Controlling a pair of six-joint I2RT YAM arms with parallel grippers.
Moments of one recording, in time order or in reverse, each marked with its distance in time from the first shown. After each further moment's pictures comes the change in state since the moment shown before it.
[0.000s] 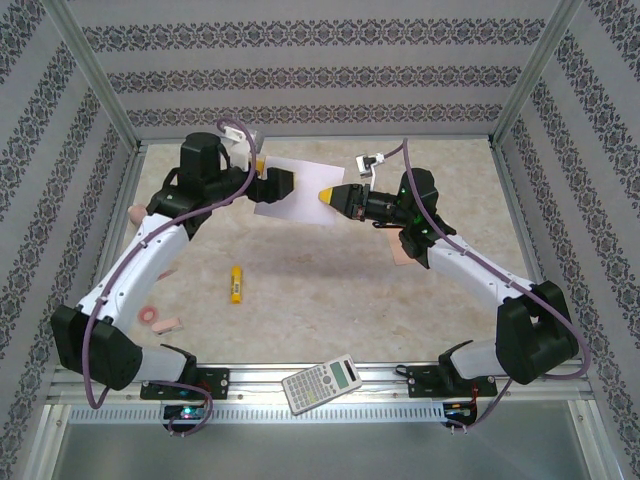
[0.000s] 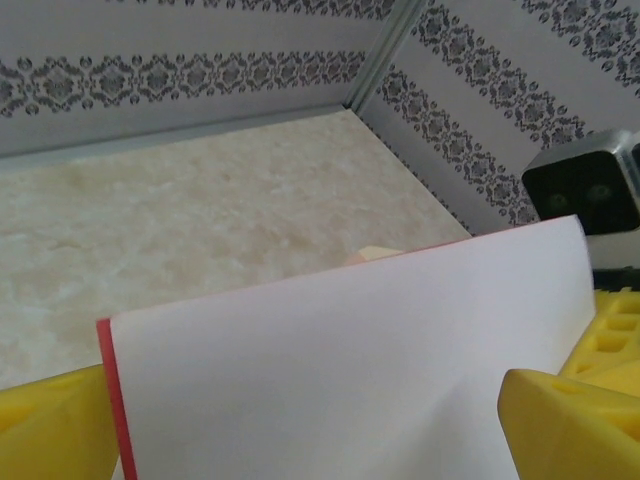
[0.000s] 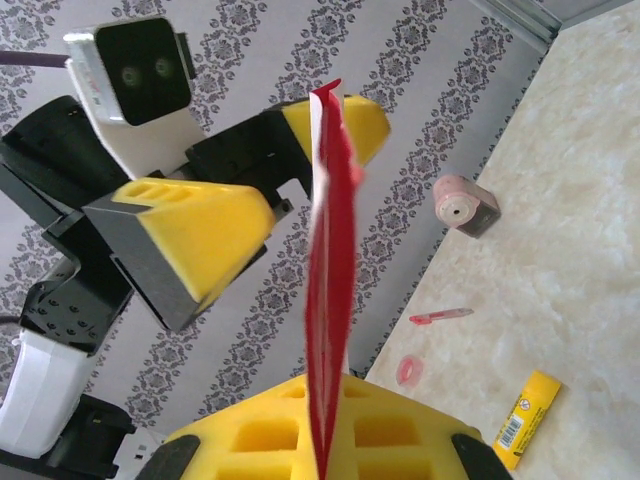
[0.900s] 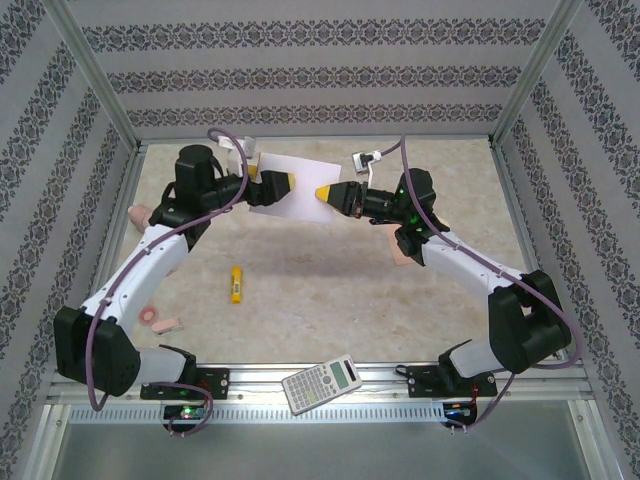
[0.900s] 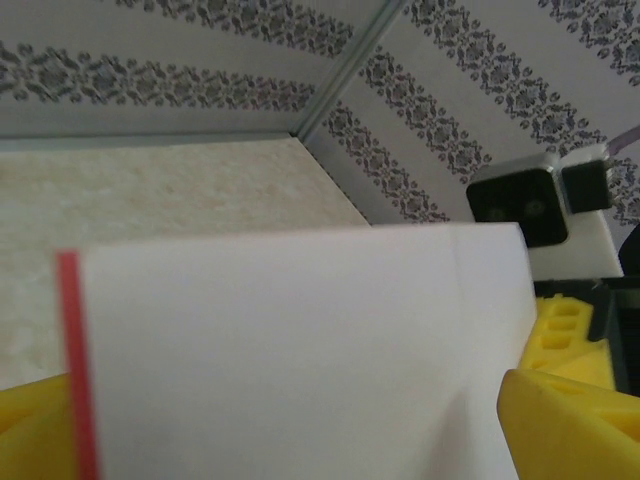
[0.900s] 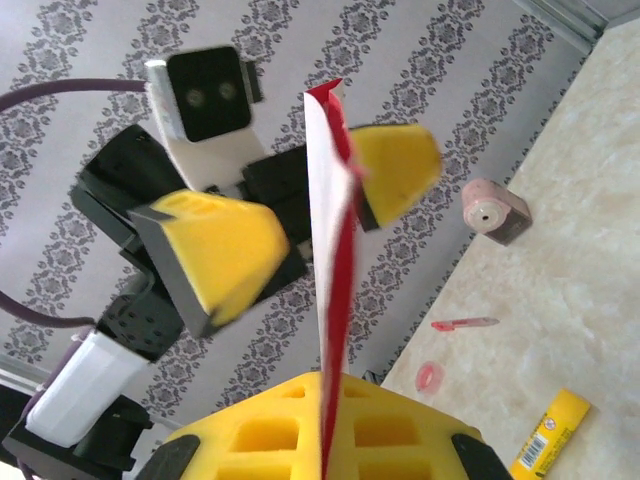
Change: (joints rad) left arm 0.052 -0.048 -0.163 0.258 0.129 -0.179; right arm -0.001 0.060 0.001 0.141 -0.041 0.055
